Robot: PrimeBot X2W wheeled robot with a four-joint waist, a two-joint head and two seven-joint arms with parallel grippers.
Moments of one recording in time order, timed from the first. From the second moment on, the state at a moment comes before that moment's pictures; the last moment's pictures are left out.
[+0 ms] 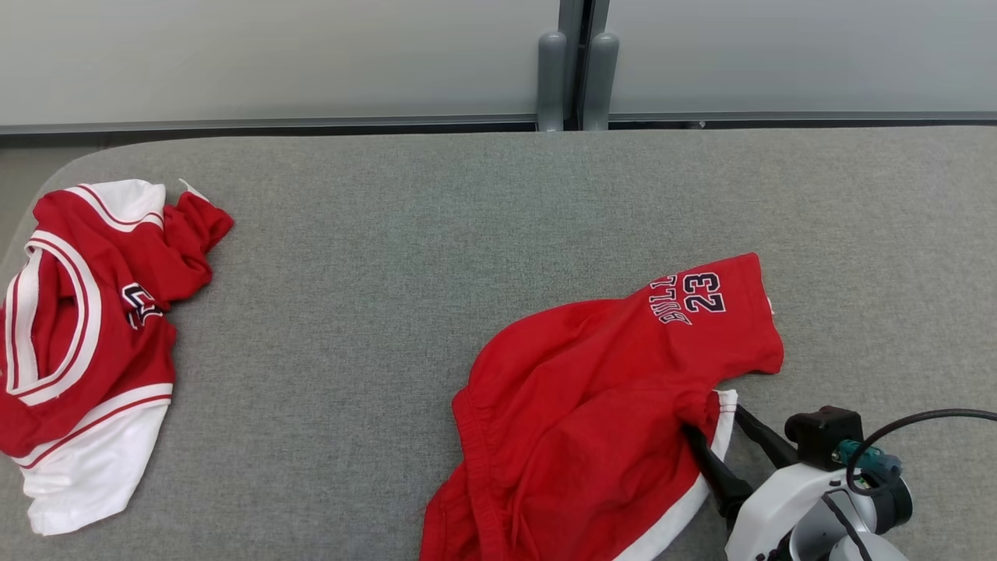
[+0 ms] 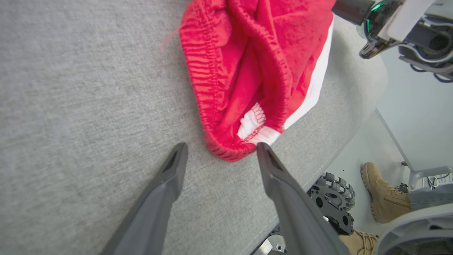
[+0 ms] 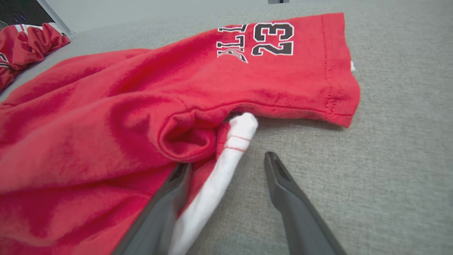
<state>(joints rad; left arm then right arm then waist) -0.04 0.56 -0.92 0.11 -0.88 -0.13 -0.08 -0.18 -0.22 0.42 0.38 0.48 0.13 -0.03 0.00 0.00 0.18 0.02</state>
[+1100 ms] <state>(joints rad) -0.09 0.62 -1.00 -0.06 -0.87 -0.05 -0.05 -0.18 -0.22 0.42 0.39 0.48 0.13 -0.04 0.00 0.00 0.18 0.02</state>
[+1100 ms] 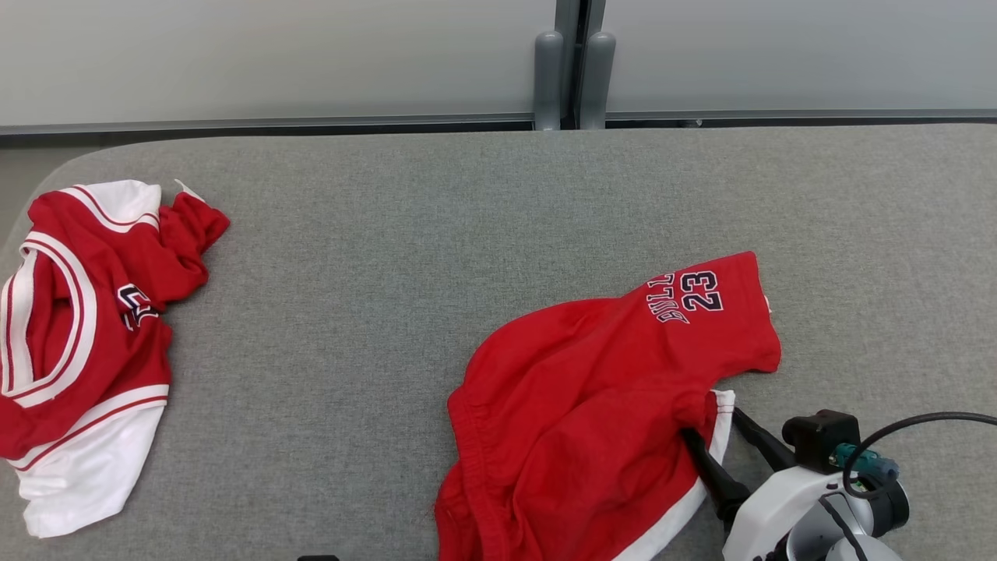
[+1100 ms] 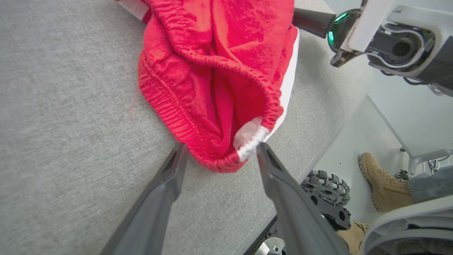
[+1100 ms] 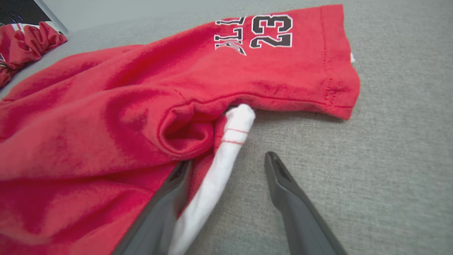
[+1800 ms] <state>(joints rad) -0.08 0.64 -0.96 -0.11 -0.91 -0.03 -0.08 -0.17 -0.27 0.41 0.31 0.55 0.13 -0.06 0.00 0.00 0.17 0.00</state>
